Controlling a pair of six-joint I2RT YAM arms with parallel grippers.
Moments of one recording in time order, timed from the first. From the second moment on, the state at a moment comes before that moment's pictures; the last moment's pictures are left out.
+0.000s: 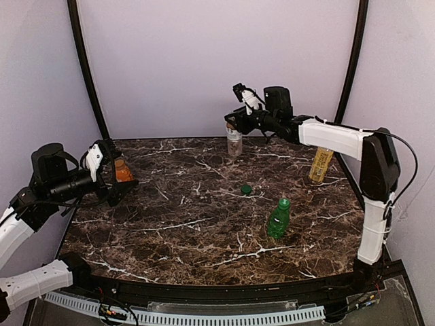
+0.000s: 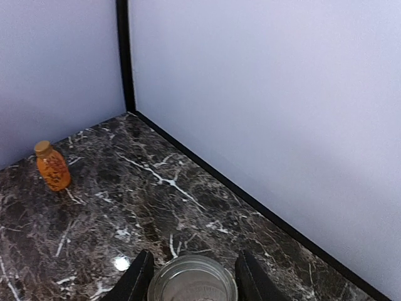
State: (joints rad) left arm -0.48 0.64 0.76 -0.36 0.33 0.47; right arm 0.62 1.94 1.68 0.03 -0.28 -0.13
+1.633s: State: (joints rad) left arm -0.01 0.81 0.73 -0.44 0.23 0.13; right arm 0.48 1.93 1.40 0.26 -0.14 -0.05
